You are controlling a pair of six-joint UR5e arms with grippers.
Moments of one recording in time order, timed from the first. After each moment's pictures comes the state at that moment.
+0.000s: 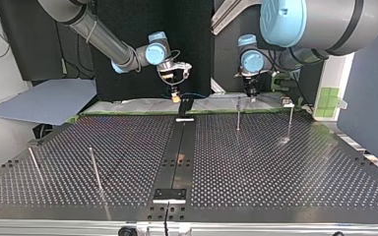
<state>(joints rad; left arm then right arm) -0.13 -2.34 -2.02 -2.14 -1.90 -1.80 2.26 -0.59 1.54 -0.81 1.61 1.66</state>
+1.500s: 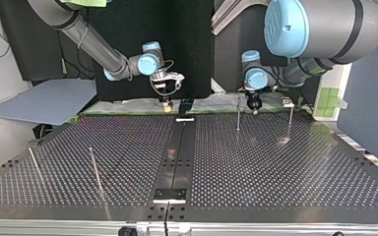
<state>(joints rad) -0.07 -2.38 -1.86 -2.27 -1.83 -1.90 2.19 -0.58 1.47 -0.76 1.60 1.65</state>
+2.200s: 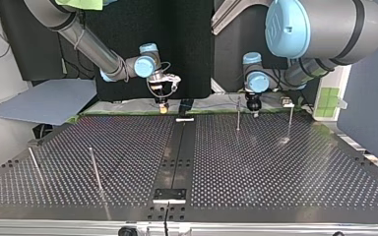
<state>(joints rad) -0.06 -2.38 -1.84 -2.32 -1.79 -1.85 2.17 -0.58 1.47 -0.74 1.60 1.65</state>
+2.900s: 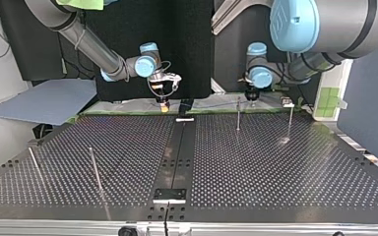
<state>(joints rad) -0.05 -2.33 -1.93 -2.45 -1.68 -1.84 2.17 -0.58 1.47 -0.73 1.59 1.65</state>
